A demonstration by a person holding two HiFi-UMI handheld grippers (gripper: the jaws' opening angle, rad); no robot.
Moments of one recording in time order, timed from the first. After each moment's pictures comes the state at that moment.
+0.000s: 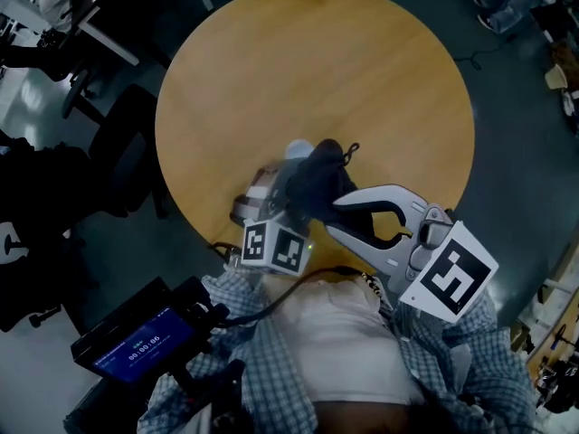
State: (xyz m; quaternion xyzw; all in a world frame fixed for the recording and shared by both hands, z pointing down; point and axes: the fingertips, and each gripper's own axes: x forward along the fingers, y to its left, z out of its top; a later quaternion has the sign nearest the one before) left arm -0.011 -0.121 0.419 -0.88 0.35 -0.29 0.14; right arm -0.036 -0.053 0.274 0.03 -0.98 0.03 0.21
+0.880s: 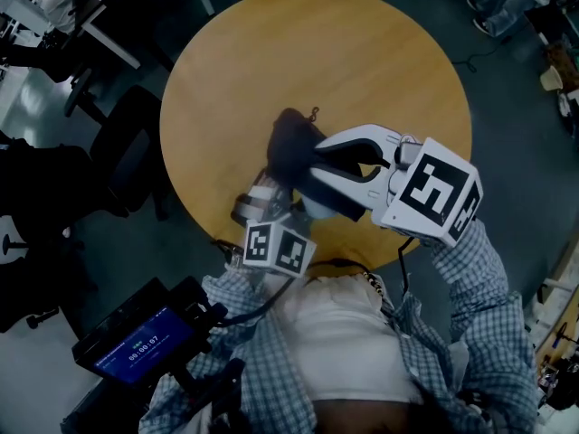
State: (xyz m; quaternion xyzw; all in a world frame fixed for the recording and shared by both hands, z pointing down) left arm -0.012 -0.087 0.418 -0.88 0.33 -0.29 0.18; right arm -0.070 -0.083 0.292 0.02 -0.97 0.02 0.24
